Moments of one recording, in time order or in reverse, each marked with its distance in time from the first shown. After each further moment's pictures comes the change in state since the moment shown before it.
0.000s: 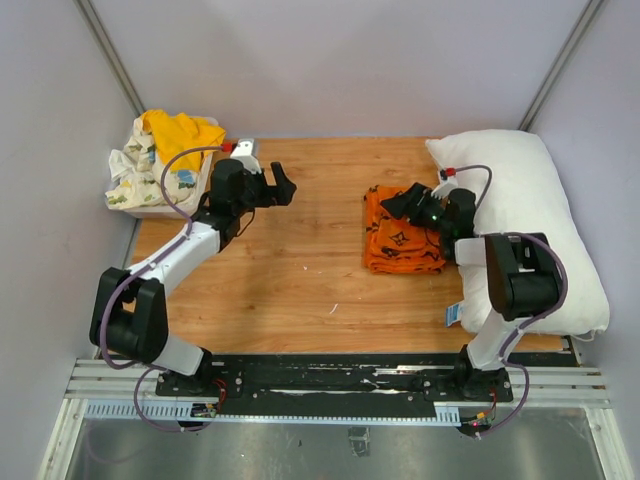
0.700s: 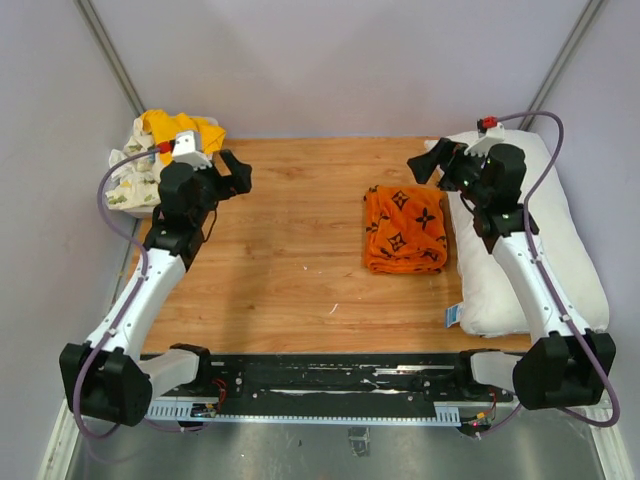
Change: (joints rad) left arm 0.099 -0.320 -0.011 -0.123 -0.139 -0.008; right arm 0.009 -0.523 0.388 -0.832 0.209 -0.242
